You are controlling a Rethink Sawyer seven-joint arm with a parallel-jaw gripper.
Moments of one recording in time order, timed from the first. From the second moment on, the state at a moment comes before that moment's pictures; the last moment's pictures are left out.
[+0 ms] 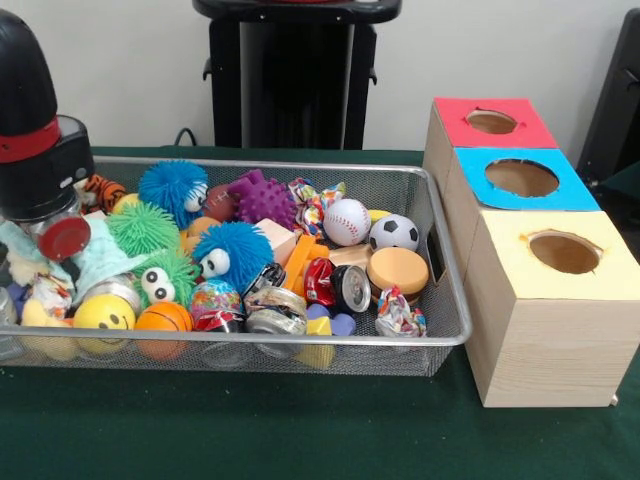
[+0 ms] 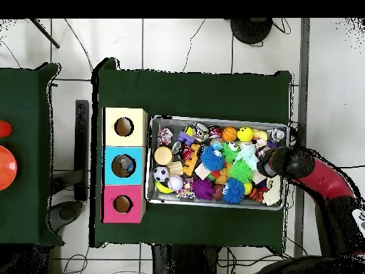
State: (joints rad) arm -0.82 -0.32 0.19 1.35 -0.26 0.63 2.09
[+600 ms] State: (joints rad) arm -0.77 -0.34 0.17 1.43 -0.23 0.58 2.09
